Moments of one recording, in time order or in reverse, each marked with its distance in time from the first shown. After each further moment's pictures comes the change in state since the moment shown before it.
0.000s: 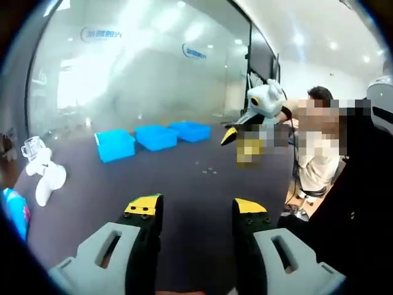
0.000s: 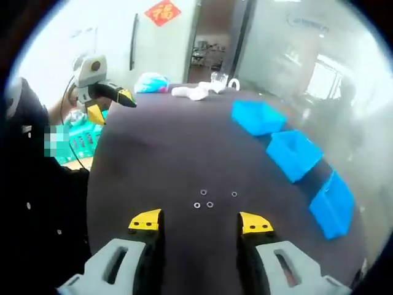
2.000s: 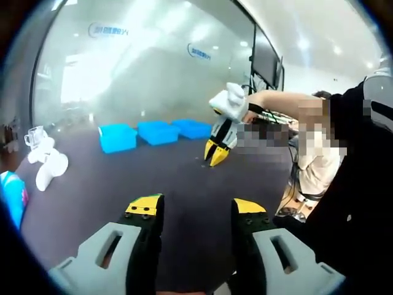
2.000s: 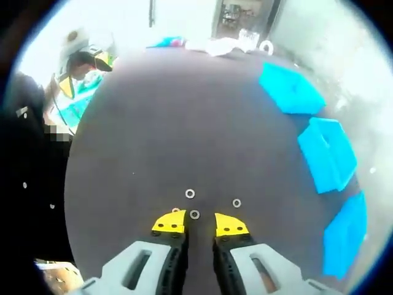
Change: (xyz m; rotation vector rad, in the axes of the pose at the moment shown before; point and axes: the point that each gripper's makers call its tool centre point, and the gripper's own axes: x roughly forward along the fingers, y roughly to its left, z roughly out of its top) left arm -0.010 -0.006 -0.012 -0.037 -0.005 0.014; right arm 0.058 -0.004 -0.015 -0.137 0.280 0.172
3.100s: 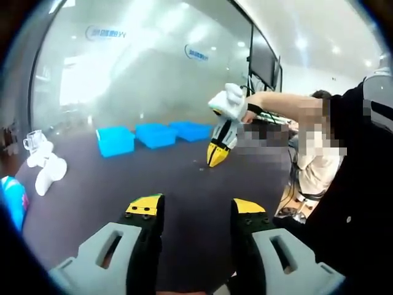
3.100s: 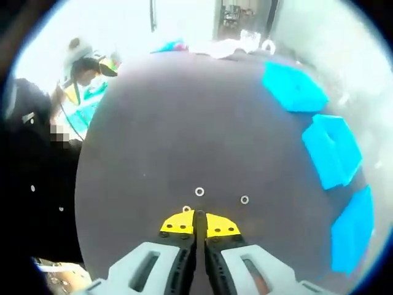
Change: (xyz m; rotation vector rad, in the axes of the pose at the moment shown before) left arm 0.000 -0.003 0.008 0.012 -0.016 -0.001; right arm -0.015 0.007 0.005 0.046 -0.084 0.018
